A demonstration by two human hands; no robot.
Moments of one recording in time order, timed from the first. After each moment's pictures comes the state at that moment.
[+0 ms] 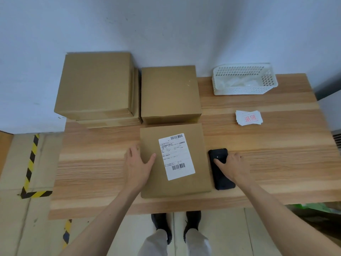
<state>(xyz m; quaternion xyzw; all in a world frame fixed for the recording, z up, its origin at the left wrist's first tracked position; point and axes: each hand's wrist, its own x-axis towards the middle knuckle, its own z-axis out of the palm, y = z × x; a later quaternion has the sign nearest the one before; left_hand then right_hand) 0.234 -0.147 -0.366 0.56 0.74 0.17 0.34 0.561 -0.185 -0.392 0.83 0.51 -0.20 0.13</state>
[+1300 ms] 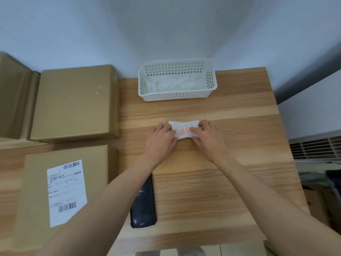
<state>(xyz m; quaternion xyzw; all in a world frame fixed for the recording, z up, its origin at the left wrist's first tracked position) 0.620 -0.029 -0.445 0.87 0.48 0.06 0.09 0.817 -0.065 -0.447 0.68 0.71 -0.14 -0.07</state>
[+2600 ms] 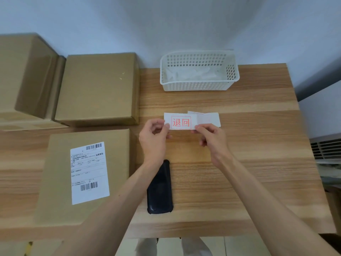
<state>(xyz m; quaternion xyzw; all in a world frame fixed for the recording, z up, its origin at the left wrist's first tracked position) 0.571 -0.079 -0.397 0.35 0.66 0.46 0.48 0.739 -0.094 -0.406 0.67 0.23 -0.55 -0.44</state>
